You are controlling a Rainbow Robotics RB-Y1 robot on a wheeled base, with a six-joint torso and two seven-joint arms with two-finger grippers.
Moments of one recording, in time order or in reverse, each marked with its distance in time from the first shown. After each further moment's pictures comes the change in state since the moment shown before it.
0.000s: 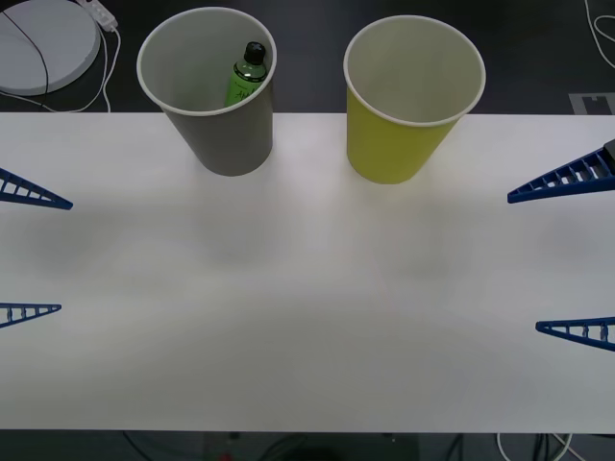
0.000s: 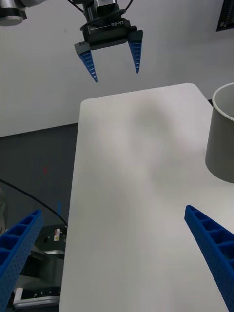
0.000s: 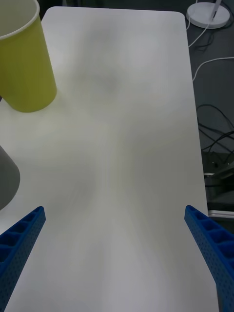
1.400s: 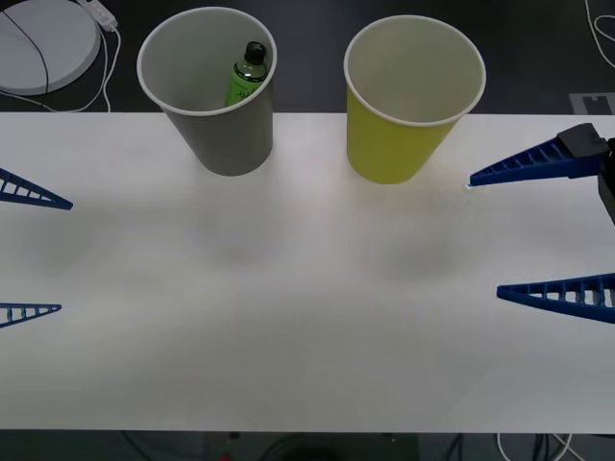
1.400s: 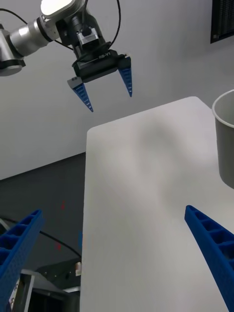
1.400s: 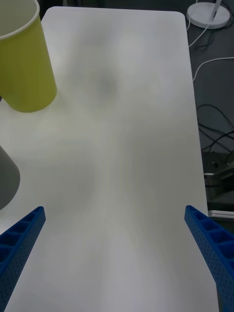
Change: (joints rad) right arm -0.080 -0.194 0.264 0.068 -0.242 0.182 0.100; left arm 0.000 0.000 0.000 0.000 0.000 0.000 0.000
